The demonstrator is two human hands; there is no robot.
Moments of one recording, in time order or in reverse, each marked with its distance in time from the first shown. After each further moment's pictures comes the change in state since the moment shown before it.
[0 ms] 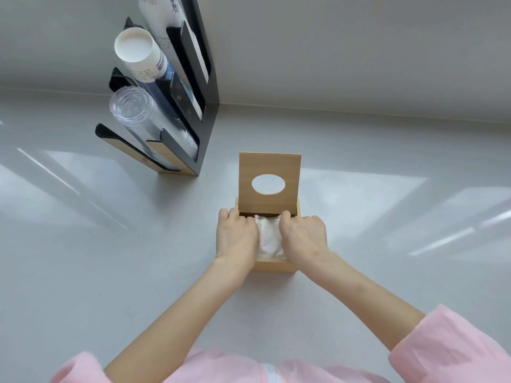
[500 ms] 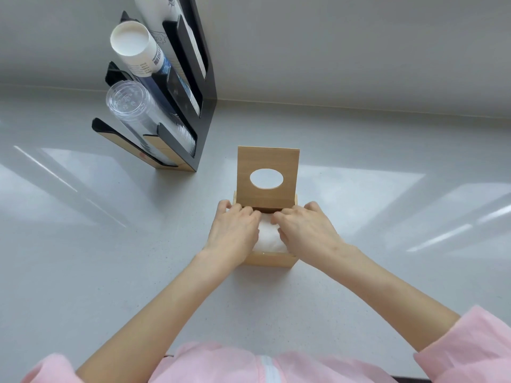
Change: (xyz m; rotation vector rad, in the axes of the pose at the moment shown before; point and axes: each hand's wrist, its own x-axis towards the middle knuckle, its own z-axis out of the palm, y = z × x) left_hand -0.008 -0.011 -0.011 -0.052 0.155 0.162; right_hand -0.018 0.011 -0.017 0.006 0.095 -0.208
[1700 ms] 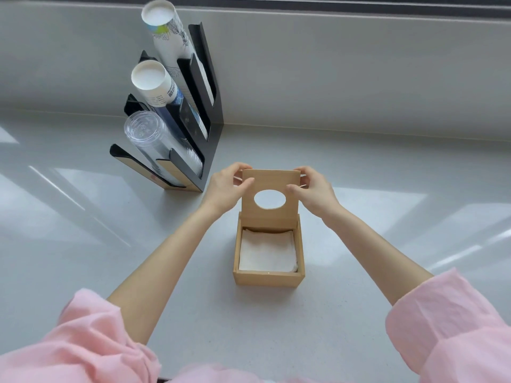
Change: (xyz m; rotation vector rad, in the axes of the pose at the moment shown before) left_hand 0.077 -0.057 -0.024 -0.916 0.216 -0.274; right_hand 0.068 0.050 -0.023 1.120 0.259 0.401
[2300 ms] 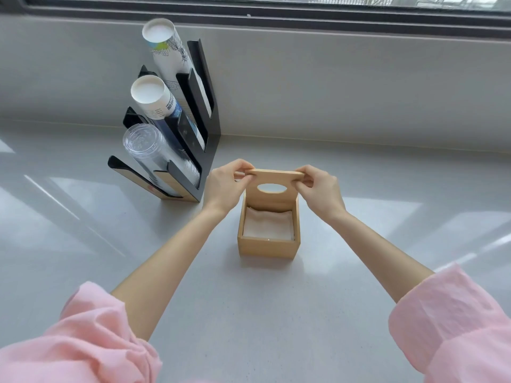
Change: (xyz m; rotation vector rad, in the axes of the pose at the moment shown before) left_hand 0.014 0.013 0.000 -0.056 0.163 0.092; right_hand 0.007 -0.008 -0.016 -0.157 0.151 -0.215
